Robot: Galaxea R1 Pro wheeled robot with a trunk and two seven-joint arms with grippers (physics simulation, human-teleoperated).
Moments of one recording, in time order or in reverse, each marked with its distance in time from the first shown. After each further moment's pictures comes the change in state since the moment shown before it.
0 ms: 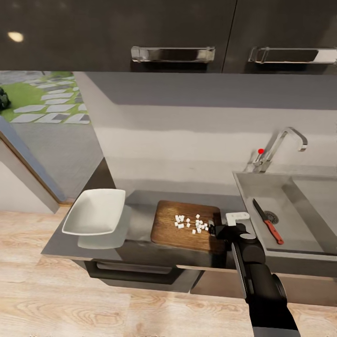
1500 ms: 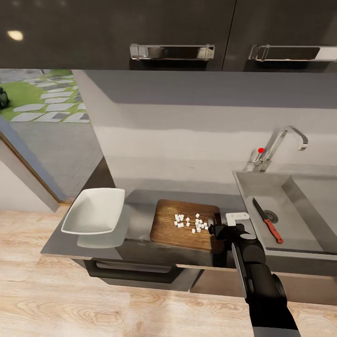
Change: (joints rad) left arm 0.000 0.000 0.000 0.004 0.000 0.000 0.000; right arm 0.000 -0.001 -0.001 0.005 -0.021 -0.004 -0.003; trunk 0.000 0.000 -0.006
